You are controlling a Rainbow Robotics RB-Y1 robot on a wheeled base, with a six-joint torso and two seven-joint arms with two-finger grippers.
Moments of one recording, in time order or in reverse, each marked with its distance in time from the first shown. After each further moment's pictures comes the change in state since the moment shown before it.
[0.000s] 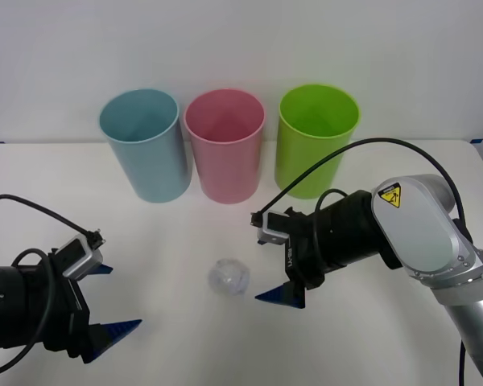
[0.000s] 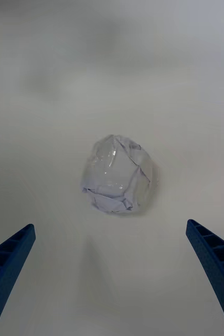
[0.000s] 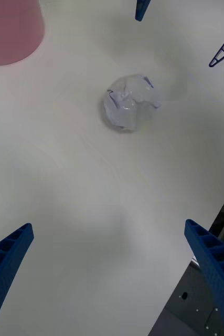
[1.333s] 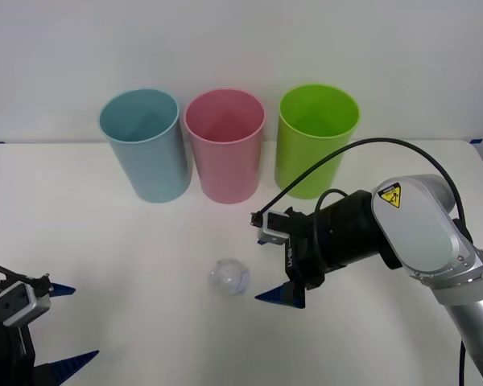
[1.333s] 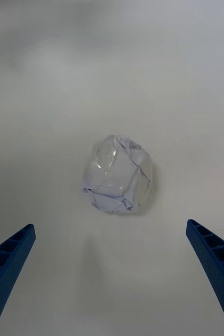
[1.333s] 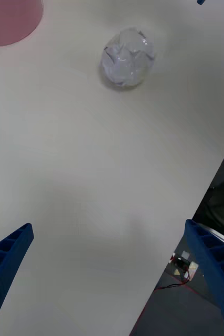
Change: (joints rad) right arm 0.000 0.000 0.000 0.000 0.000 0.000 0.000; left arm 0.230 0.000 0.188 0.013 0.153 0.072 -0.322
